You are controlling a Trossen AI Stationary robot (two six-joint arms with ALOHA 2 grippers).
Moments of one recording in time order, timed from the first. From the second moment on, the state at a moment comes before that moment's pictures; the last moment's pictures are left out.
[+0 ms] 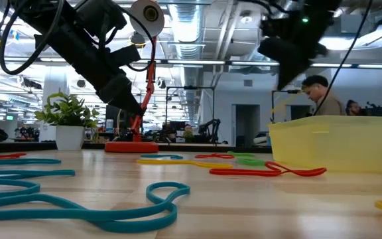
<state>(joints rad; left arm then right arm) 0.03 1.33 0.56 0.07 -0.51 -0.02 0.18 1.49 1.10 -1.05 0.69 0.89</state>
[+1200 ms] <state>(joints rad) 0.03 1.33 0.56 0.07 -0.48 0.04 0.27 1.60 1.11 -0.90 0.62 0.97</state>
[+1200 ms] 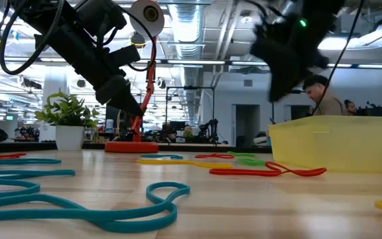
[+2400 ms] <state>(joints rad) 0.03 1.33 0.55 0.04 -0.45 0.03 0.11 1.65 1.13 -1.11 0.57 1.05</state>
